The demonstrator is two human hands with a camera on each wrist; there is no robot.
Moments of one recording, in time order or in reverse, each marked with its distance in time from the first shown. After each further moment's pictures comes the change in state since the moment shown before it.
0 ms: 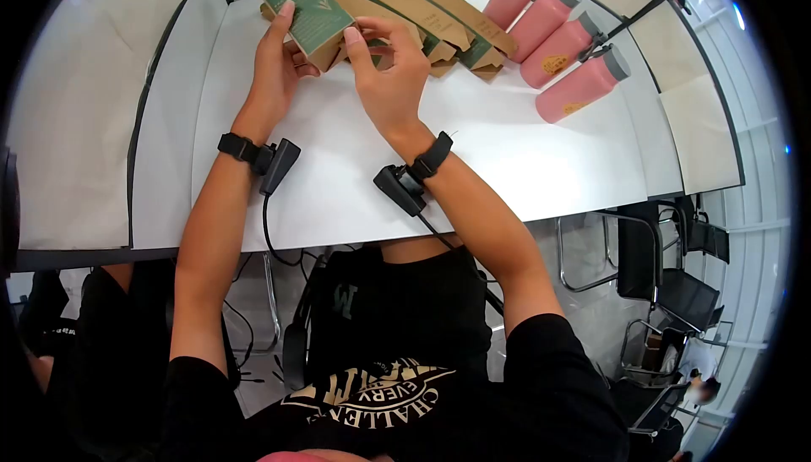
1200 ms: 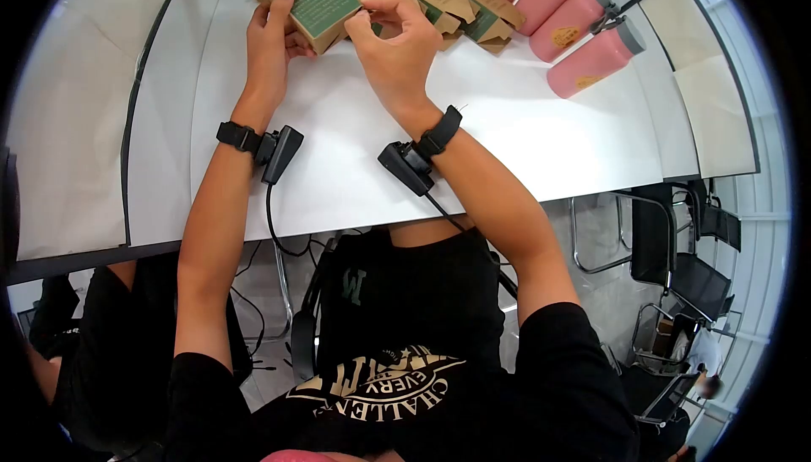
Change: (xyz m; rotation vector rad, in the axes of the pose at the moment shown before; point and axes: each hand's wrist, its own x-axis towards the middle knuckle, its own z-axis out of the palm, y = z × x) left_hand -0.008 -0.003 0.010 0.261 0.135 0.177; right_hand -0.001 0.011 -0.007 0.051 0.077 0.117
